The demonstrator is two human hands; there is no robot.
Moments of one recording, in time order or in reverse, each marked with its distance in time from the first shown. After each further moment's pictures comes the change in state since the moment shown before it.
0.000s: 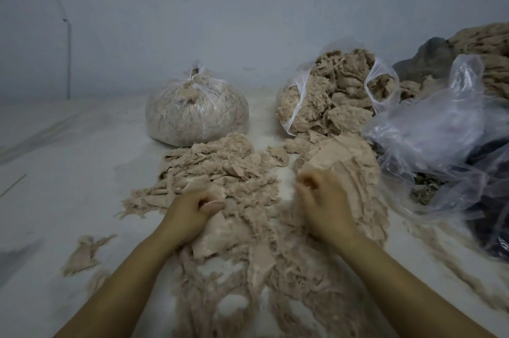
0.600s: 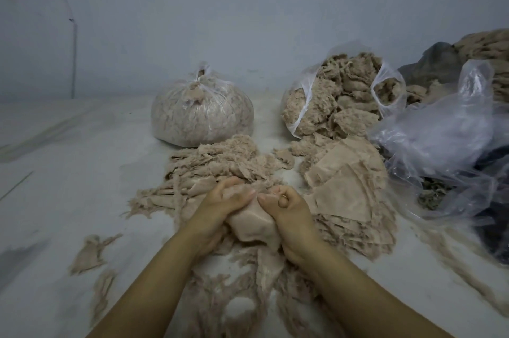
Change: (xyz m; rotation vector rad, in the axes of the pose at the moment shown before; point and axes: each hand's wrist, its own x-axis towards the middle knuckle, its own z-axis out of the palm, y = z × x) left_hand -0.005 0.038 0.017 -1.108 -0.120 -0.238; right_hand -0.012 -0.048 0.054 1.009 -0.137 0.543
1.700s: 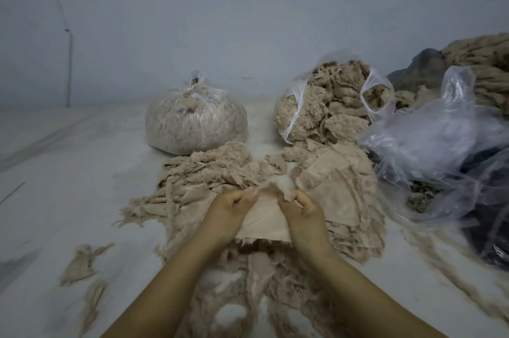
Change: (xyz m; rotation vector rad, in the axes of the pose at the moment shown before) left_hand 0.005 -0.005 0.029 0.560 0.036 0.246; right_hand -0.003 -0.006 -0.034 -0.184 0.021 -0.273
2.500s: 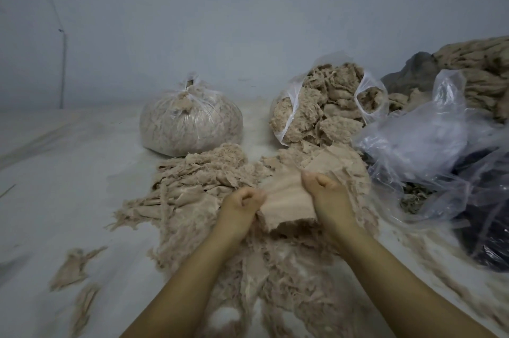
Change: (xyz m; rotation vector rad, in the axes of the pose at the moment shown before) left_hand 0.009 0.002 0.028 -0.203 0.024 -0.143; right_hand 0.030 -0.027 -0.039 -0.134 0.140 0.018
